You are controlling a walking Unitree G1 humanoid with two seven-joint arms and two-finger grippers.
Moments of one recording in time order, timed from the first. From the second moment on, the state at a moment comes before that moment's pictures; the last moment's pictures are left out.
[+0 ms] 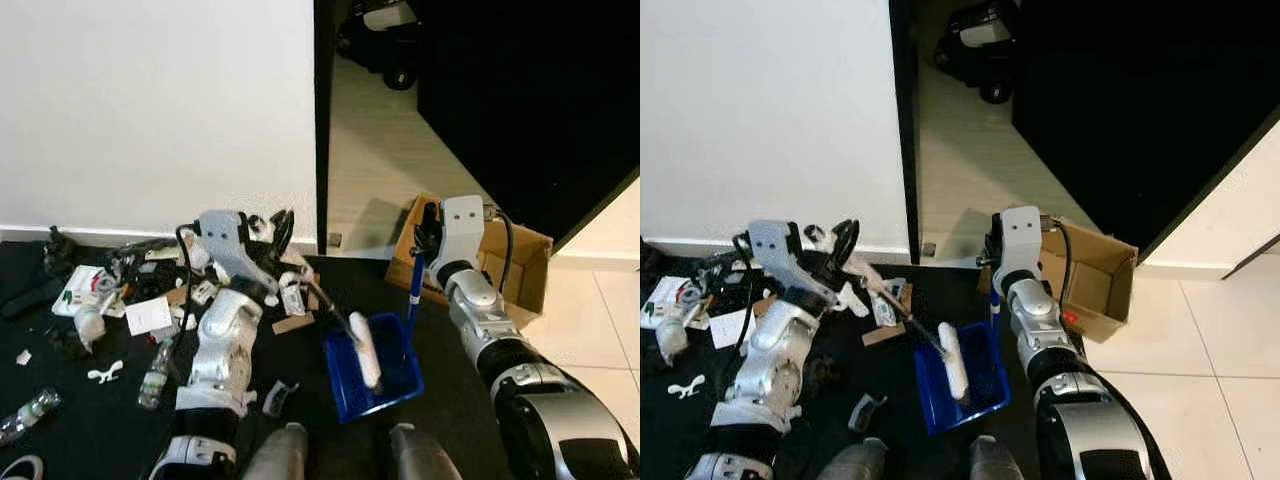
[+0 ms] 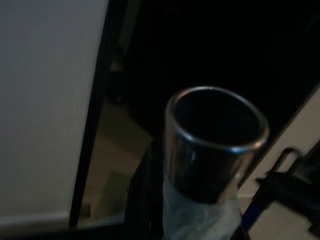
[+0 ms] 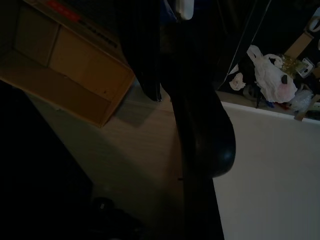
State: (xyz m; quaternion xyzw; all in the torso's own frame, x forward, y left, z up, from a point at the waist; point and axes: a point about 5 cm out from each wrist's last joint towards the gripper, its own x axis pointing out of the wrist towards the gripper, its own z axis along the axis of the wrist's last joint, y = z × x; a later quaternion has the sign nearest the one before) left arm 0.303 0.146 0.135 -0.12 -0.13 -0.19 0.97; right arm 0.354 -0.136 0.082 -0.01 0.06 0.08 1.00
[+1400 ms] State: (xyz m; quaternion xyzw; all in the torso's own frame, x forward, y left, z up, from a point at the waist) left arm 0.268 0.284 0.090 0.22 0.04 -0.14 0.96; right arm 0.353 -0.146 0.079 -0.02 0.06 0.08 0.99
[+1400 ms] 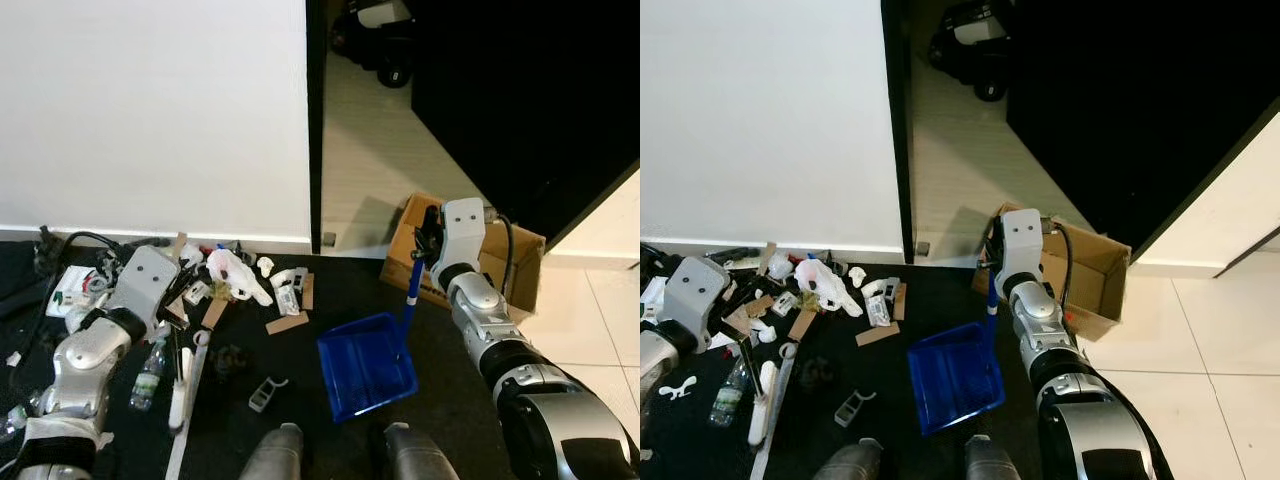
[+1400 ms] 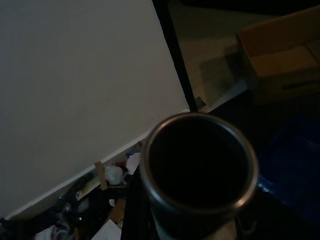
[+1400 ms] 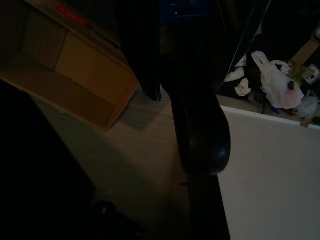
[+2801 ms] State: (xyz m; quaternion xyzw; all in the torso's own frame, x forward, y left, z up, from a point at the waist) left arm 0.323 0.116 0.156 -0.16 -0.18 -0.22 0.94; right arm 0.354 -0.136 0.081 -0.01 0.06 0.09 0.99
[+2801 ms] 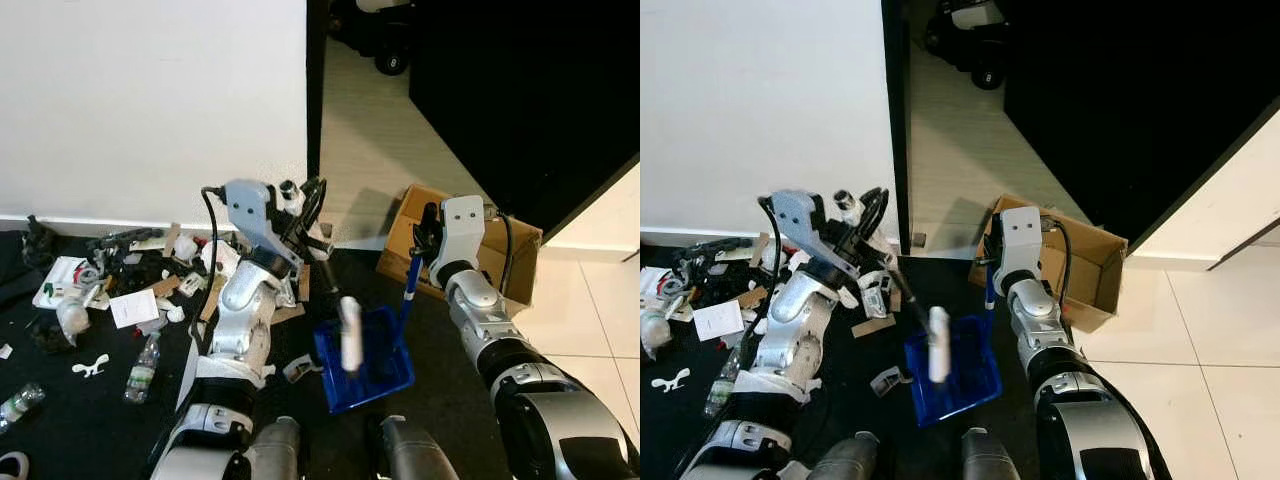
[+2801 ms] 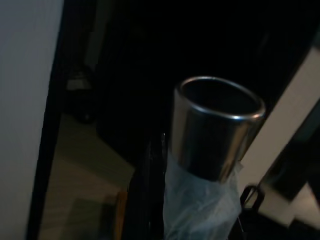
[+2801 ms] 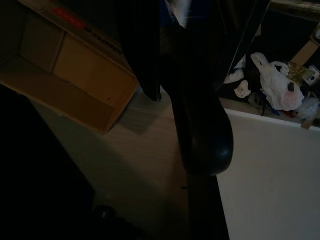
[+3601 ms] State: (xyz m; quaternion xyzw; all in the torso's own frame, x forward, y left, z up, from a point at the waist) left arm 0.280 0.230 0.162 0.07 -0.10 -0.23 0.96; right arm 0.353 -0.138 0.081 -0.01 0.05 0.08 0.99
